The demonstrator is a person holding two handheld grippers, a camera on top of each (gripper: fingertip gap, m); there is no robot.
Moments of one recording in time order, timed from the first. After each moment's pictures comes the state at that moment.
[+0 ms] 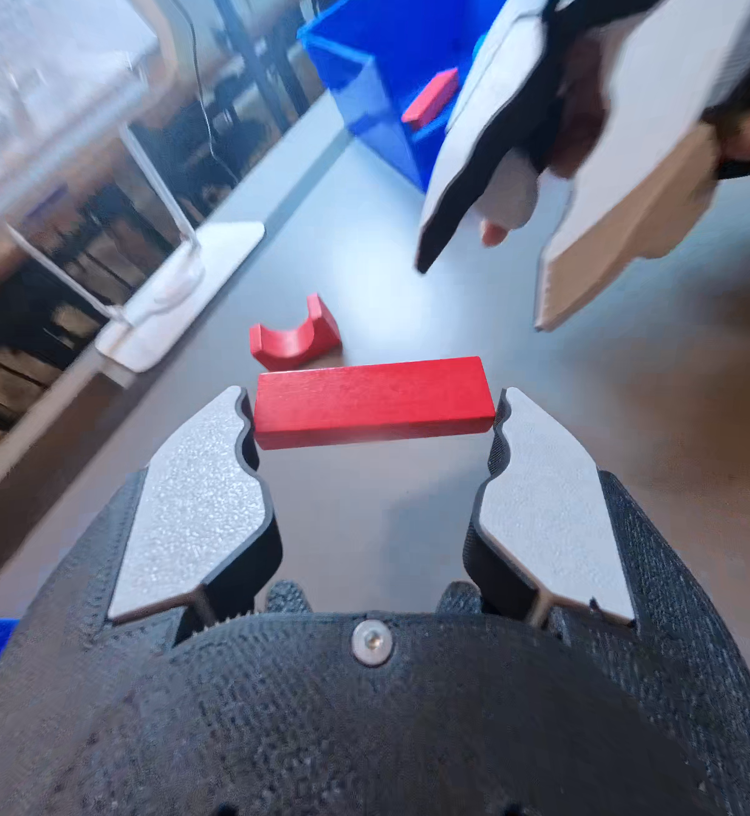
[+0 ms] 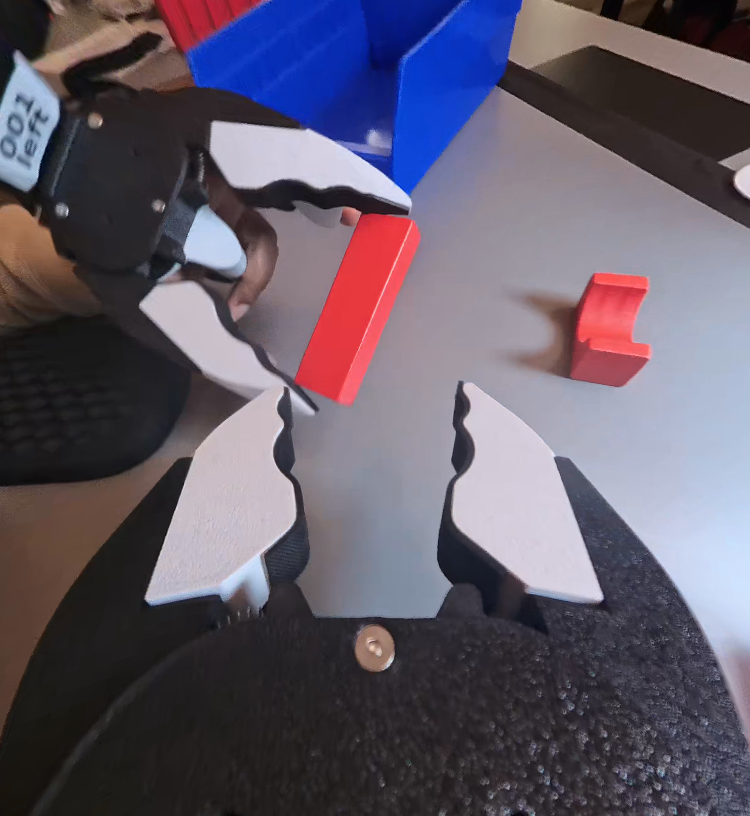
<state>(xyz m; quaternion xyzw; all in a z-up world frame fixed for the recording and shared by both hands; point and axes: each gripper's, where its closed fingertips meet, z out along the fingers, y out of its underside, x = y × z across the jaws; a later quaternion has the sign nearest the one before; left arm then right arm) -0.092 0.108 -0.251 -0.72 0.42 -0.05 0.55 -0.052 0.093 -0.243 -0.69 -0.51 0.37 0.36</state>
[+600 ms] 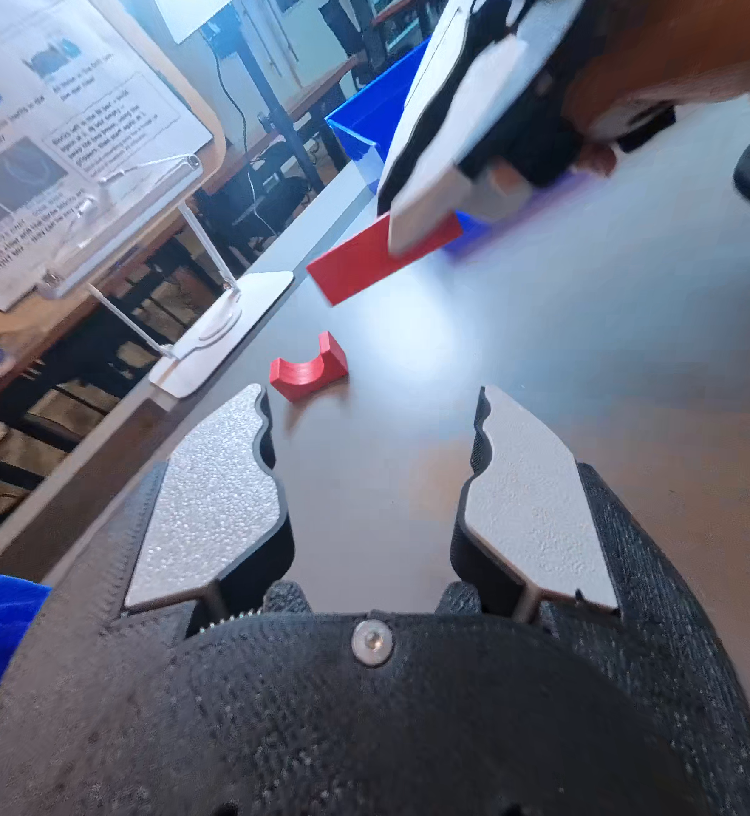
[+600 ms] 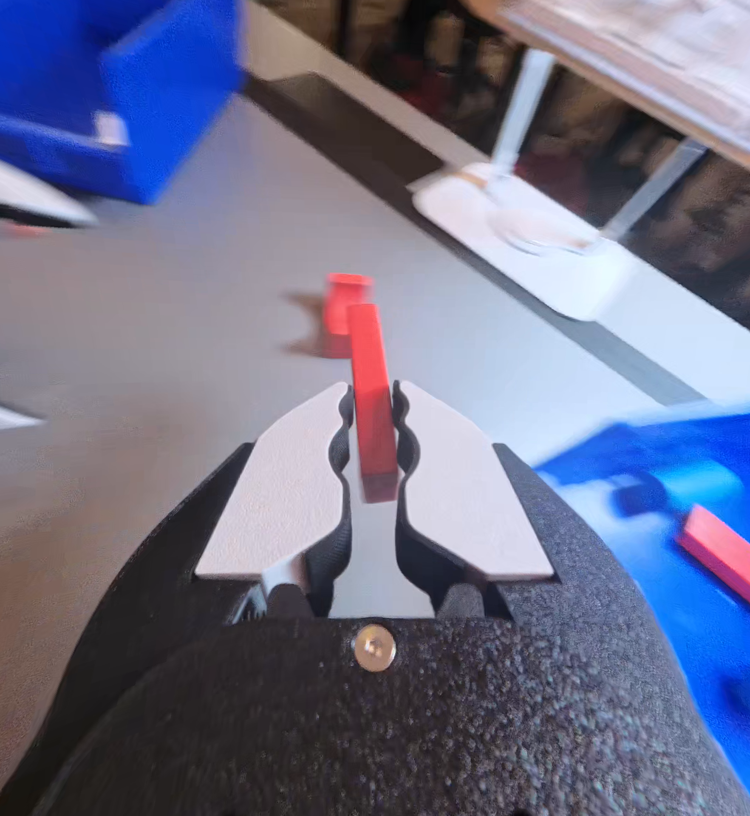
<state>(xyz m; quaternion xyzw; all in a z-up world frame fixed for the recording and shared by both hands) -0.084 0.086 -0.229 -0.69 0.40 -0.03 0.60 0.001 0.170 -0.216 -0.74 -0.44 0.17 0.48</state>
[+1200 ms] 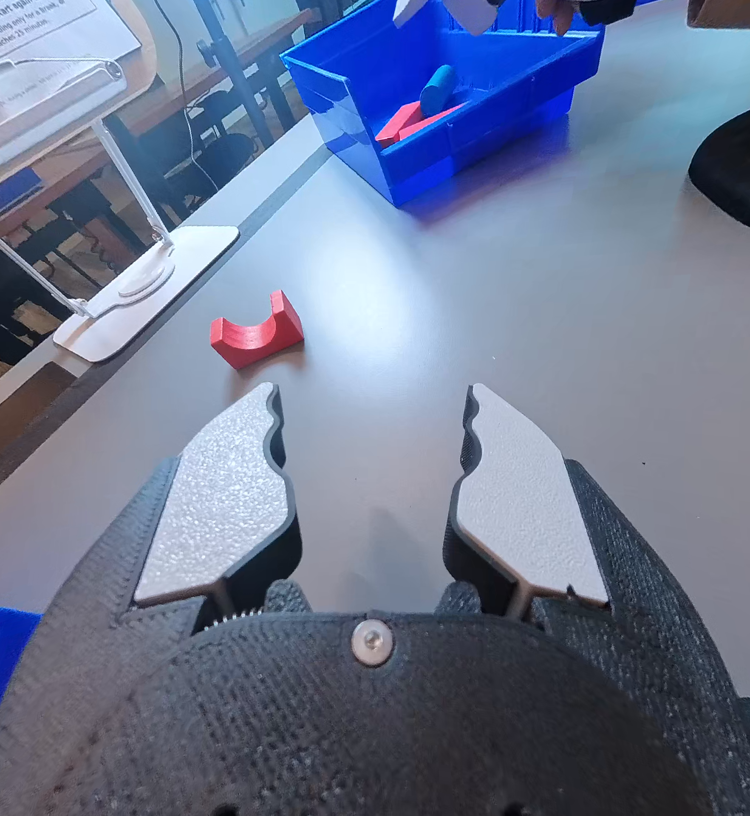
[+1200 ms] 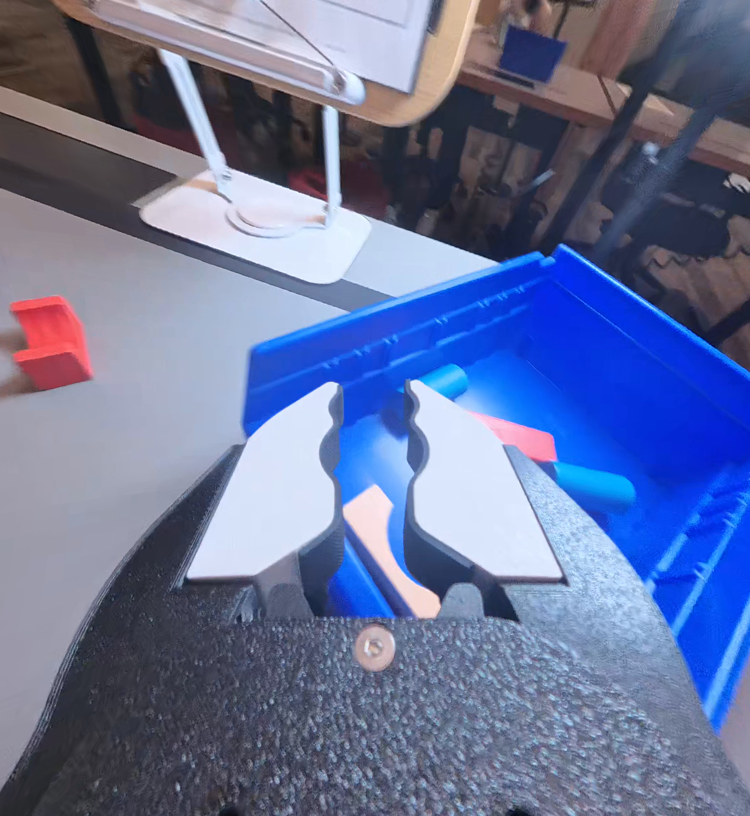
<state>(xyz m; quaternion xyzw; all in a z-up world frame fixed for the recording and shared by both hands) -0.084 0.085 -0.259 -0.72 0.40 -0.09 0.56 0.151 0.271 -0.196 -0.79 -0.26 0.07 0.56</state>
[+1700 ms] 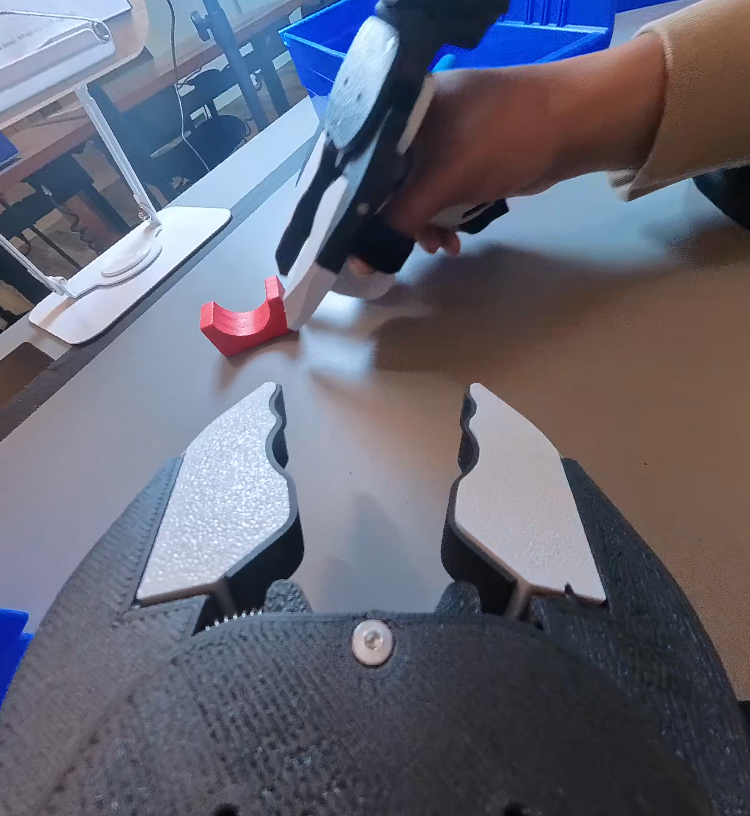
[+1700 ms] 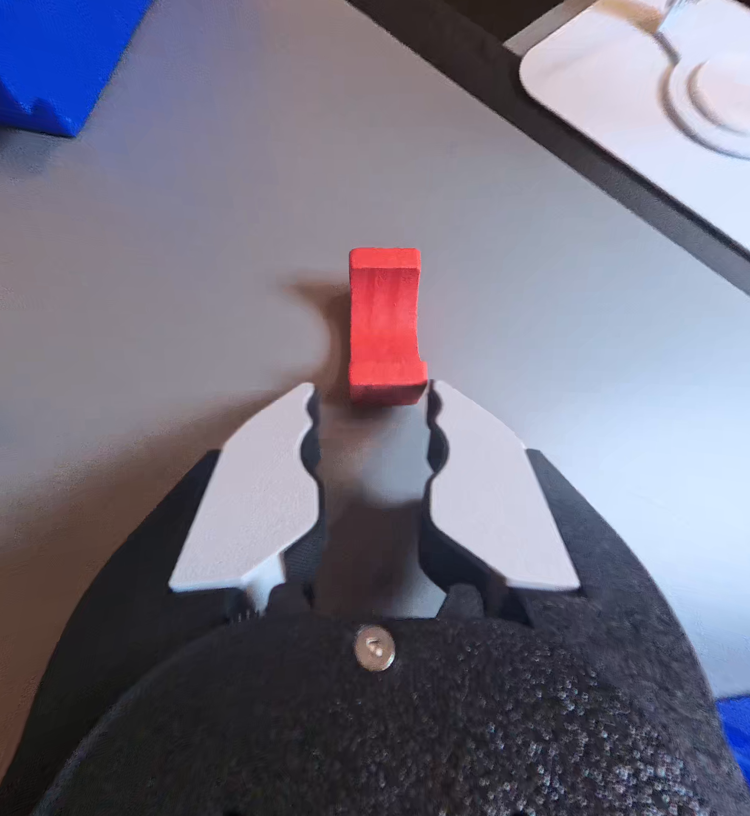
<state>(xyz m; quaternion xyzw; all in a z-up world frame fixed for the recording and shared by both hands) -0.085 0.088 -0.266 -0.73 0.39 -0.11 0.55 -0.066 0.219 -0.298 -0.79 -0.45 0.20 0.36</state>
